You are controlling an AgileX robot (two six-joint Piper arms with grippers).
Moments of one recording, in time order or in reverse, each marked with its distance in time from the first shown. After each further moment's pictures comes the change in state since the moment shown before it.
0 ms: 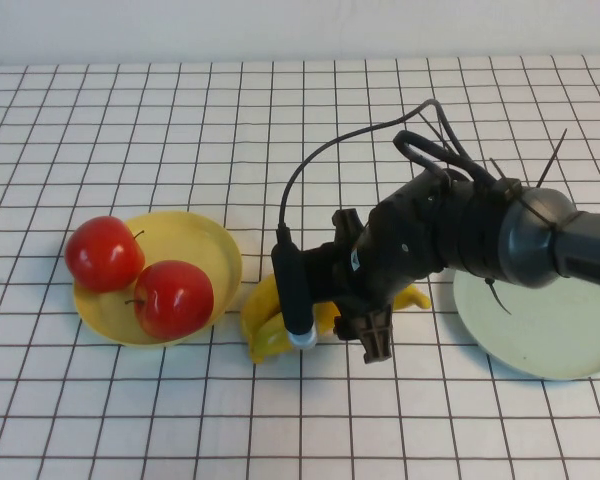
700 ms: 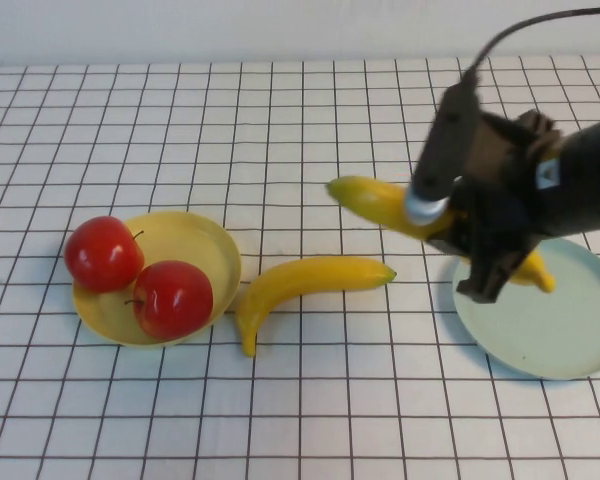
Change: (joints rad) right arm -0.142 -0.504 0.200 0.054 0.072 0.395; left arm 0.000 0.000 0.000 0.000 0.000 0.000
